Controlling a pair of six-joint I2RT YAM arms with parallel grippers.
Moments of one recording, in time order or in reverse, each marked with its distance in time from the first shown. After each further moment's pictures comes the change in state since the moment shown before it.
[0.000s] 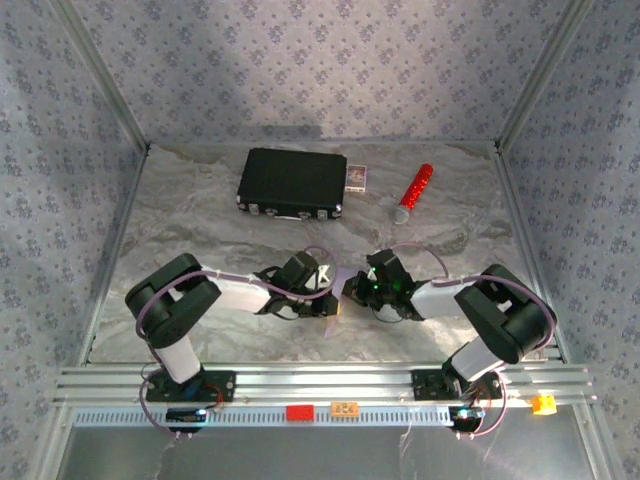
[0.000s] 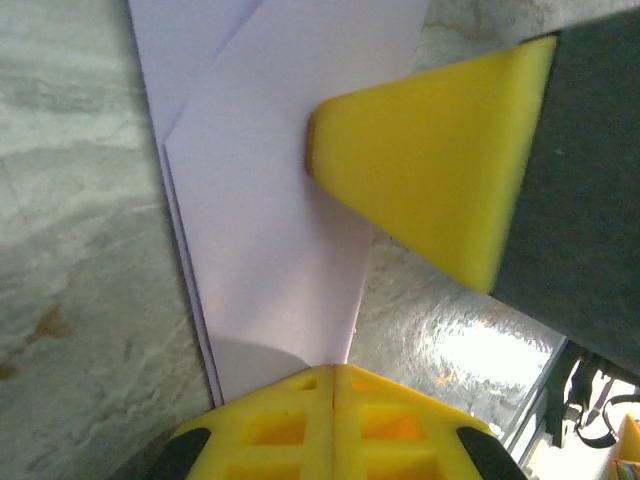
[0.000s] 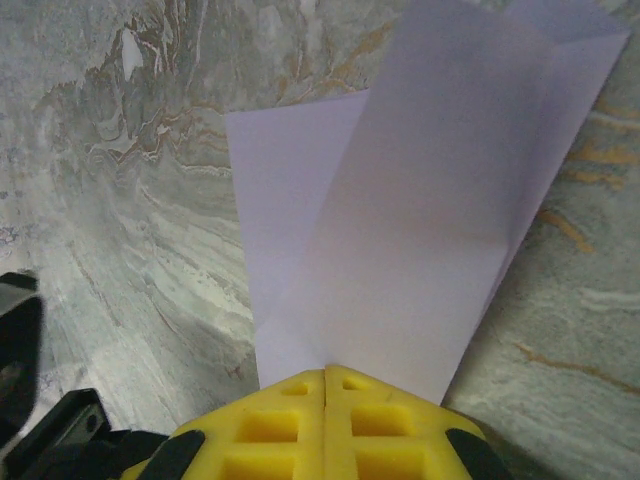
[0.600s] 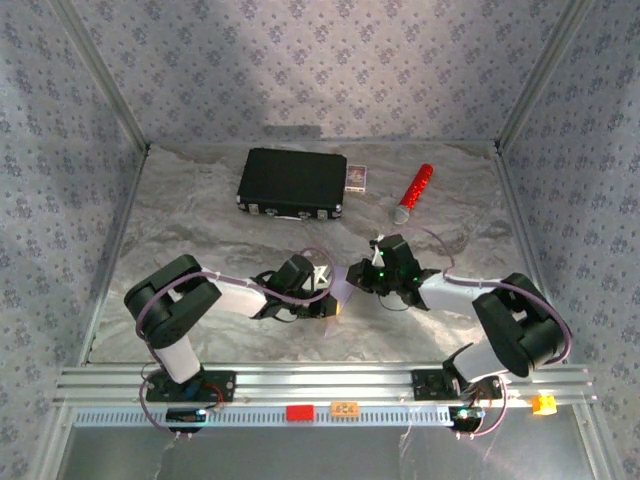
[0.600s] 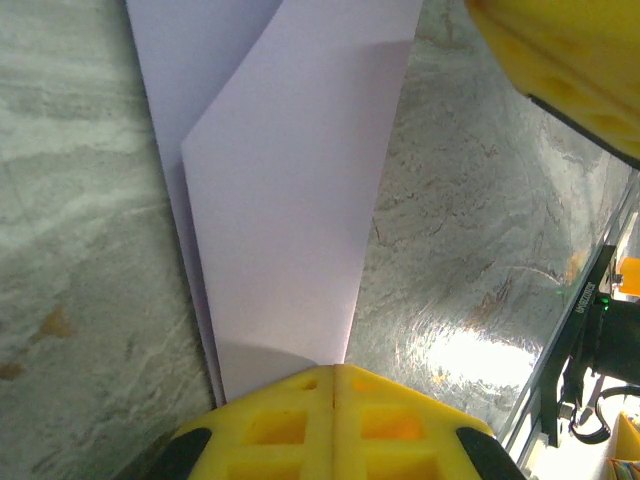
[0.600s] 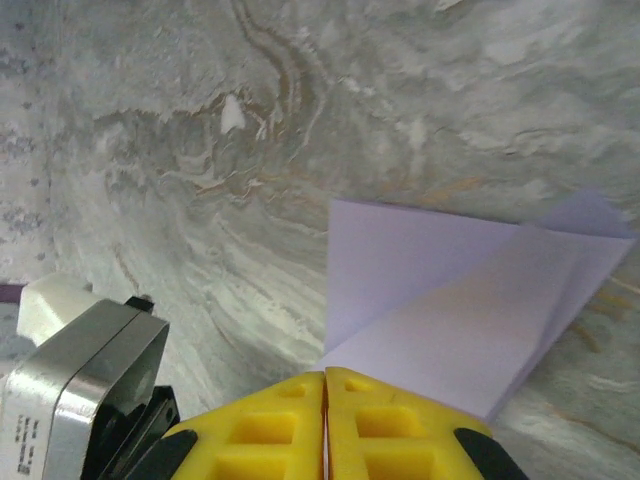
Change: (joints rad) left arm 0.002 -0.006 -0.066 0.118 -0.003 -0.001; right arm -0.077 -0.087 0.087 -0.151 -0.071 -0.166
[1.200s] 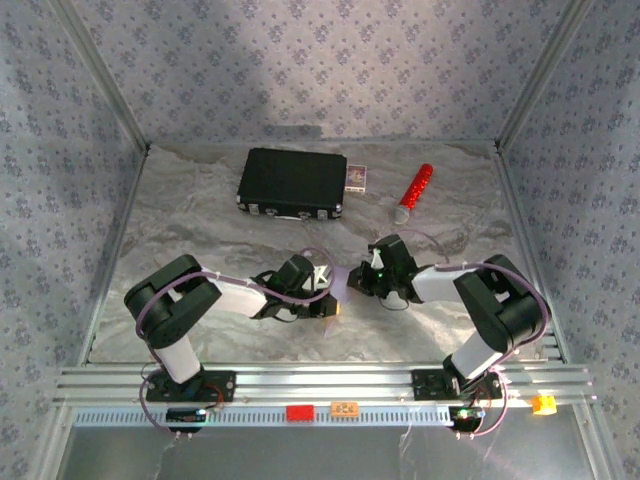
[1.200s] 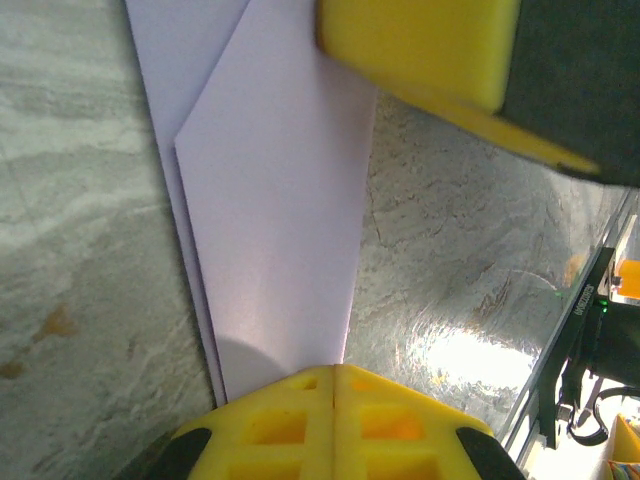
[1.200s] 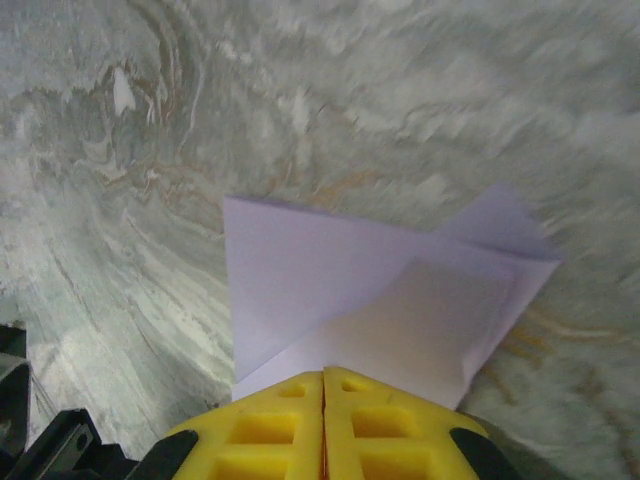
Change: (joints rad) left arm -0.001 0.000 0.000 0.000 -0.001 -0.008; right arm -0.064 0.143 0.027 -0.006 -0.051 -0.041
